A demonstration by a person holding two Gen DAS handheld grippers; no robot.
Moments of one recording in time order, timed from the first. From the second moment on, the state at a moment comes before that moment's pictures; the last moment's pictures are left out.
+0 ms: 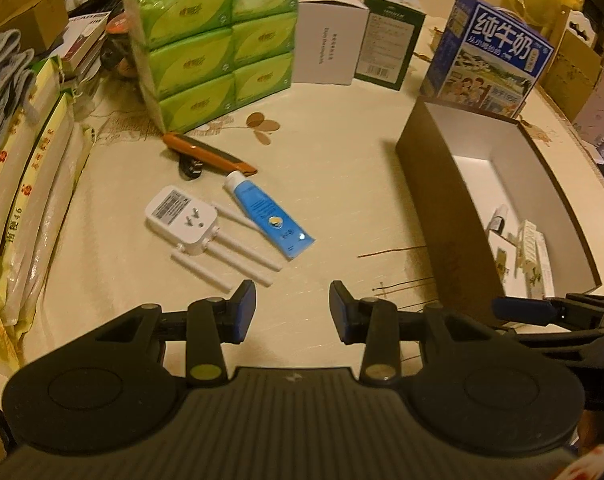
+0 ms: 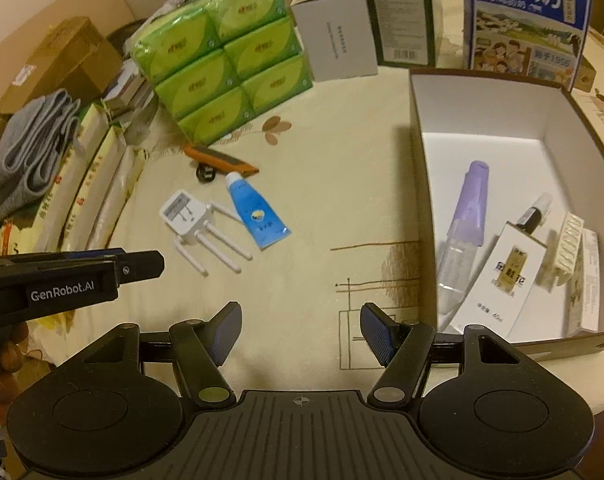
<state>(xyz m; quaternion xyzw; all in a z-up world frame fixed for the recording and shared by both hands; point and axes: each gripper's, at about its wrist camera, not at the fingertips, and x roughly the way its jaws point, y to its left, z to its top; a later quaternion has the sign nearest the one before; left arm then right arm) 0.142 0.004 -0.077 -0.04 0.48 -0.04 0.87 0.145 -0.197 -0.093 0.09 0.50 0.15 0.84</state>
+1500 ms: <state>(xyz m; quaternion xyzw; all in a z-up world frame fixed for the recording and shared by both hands) 0.261 0.067 -0.205 -0.11 0.52 0.08 0.84 0.290 -0.105 -0.216 -0.01 0.49 0.24 0.84</state>
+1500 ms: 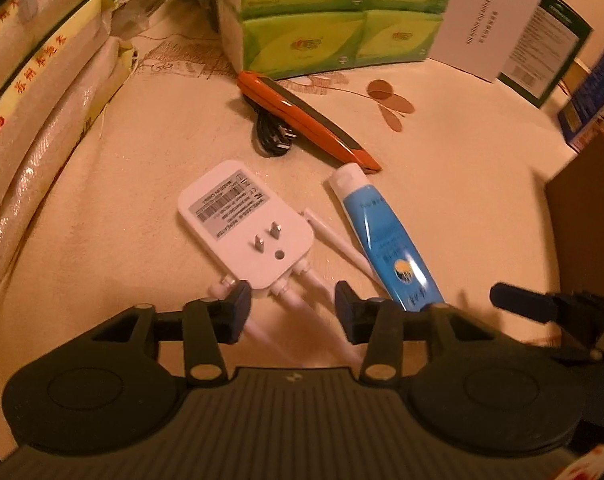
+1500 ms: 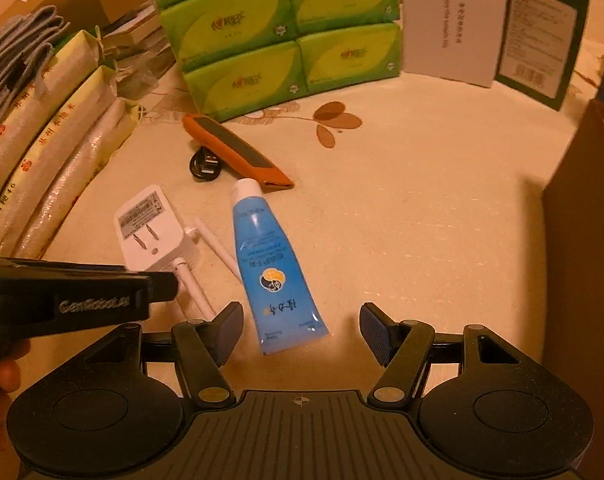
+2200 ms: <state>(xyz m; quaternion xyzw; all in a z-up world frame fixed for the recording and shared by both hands) 0.248 0.114 -0.223 -0.05 0.51 0.12 0.85 0.298 -0.105 -0.245 -0.04 0.49 0.19 0.85</state>
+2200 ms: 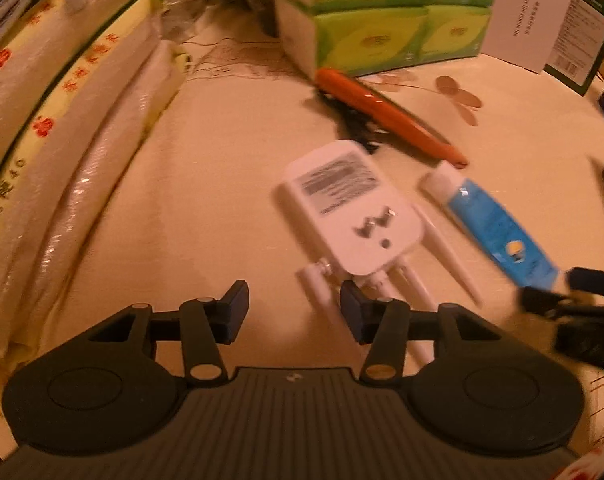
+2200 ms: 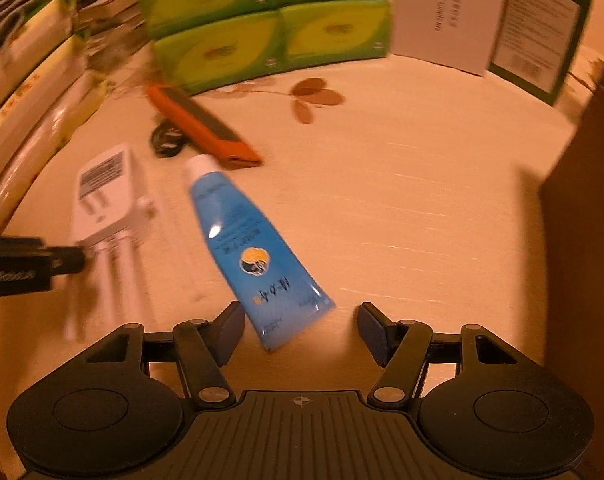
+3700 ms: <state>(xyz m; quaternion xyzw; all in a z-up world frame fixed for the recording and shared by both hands) 0.277 0.095 -0.225 -0.04 0.51 0.04 0.86 0.304 -0.049 -0.251 -0.10 0.46 0.28 0.83</state>
